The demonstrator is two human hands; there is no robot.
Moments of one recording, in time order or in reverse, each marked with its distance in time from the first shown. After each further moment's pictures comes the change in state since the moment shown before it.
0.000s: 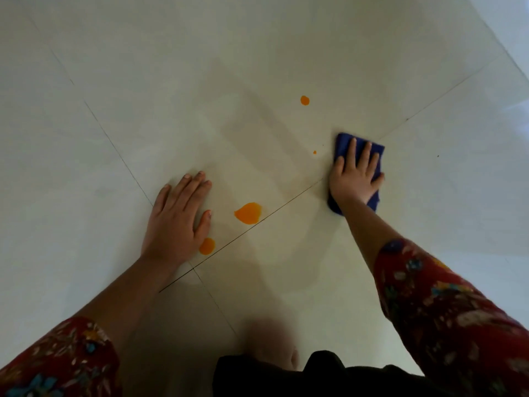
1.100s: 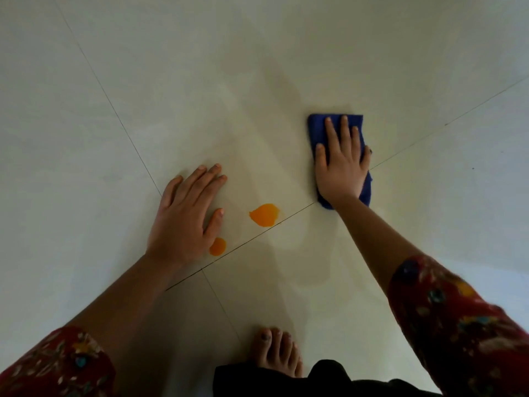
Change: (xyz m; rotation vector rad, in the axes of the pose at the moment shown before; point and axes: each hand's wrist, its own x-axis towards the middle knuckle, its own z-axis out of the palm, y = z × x) left_hand 0.002 -0.004 -0.006 -0.085 -0.069 -0.042; right_hand -0.014 -0.064 0.011 -0.029 0.039 -0.388
